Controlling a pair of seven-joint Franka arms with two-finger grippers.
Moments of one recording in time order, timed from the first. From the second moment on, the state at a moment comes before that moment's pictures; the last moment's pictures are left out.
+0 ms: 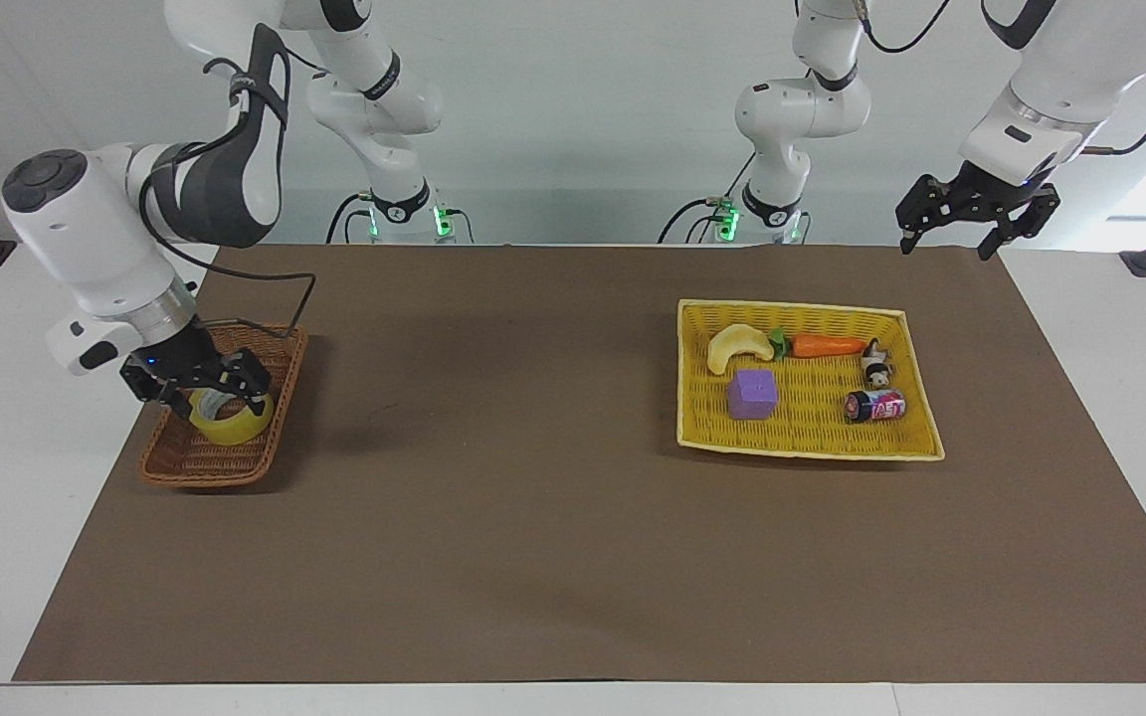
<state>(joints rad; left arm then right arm) 0.03 -0.02 -0.10 -1.53 0.01 1.46 0.11 -0.07 0.25 -0.04 -1.59 0.05 1.96 -0.11</state>
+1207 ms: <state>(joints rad) 0.03 -0.02 -0.10 -1.53 0.01 1.46 0.11 -0.05 -0.06 -0.05 -1.51 0.00 1.52 0.16</state>
